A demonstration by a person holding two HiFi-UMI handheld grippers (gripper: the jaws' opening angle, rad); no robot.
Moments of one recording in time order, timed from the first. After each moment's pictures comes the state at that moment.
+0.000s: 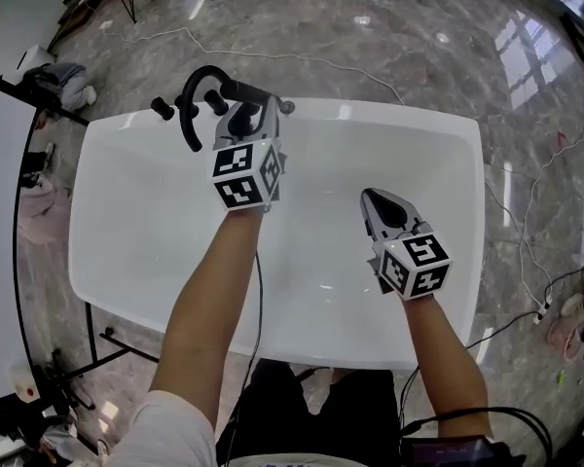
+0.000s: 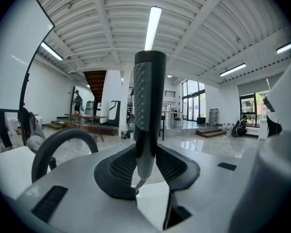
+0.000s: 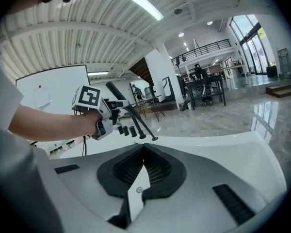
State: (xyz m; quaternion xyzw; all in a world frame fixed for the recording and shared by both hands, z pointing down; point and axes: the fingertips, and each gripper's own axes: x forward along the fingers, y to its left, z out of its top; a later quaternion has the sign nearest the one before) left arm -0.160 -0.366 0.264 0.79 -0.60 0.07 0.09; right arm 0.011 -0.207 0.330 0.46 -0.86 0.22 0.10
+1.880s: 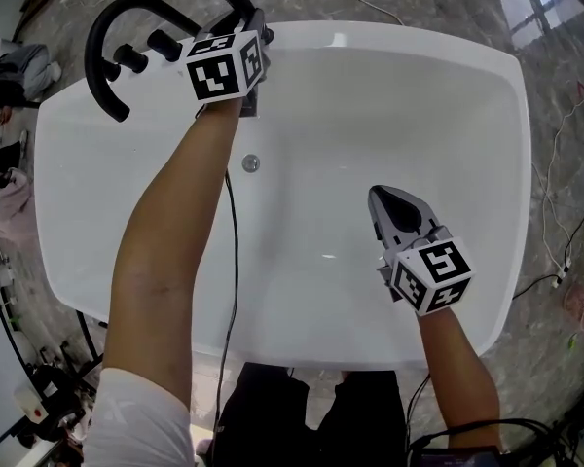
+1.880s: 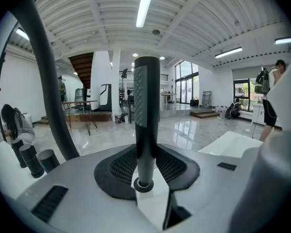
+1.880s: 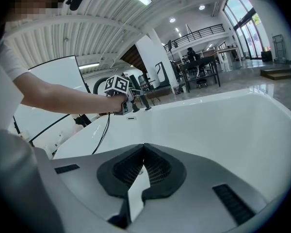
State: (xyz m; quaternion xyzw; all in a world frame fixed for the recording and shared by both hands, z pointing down) left arm -0.151 -0.489 0.445 0.81 -0.55 0.17 0.12; right arm 0.009 -0.179 0.487 0.45 -0.83 0.30 0.14
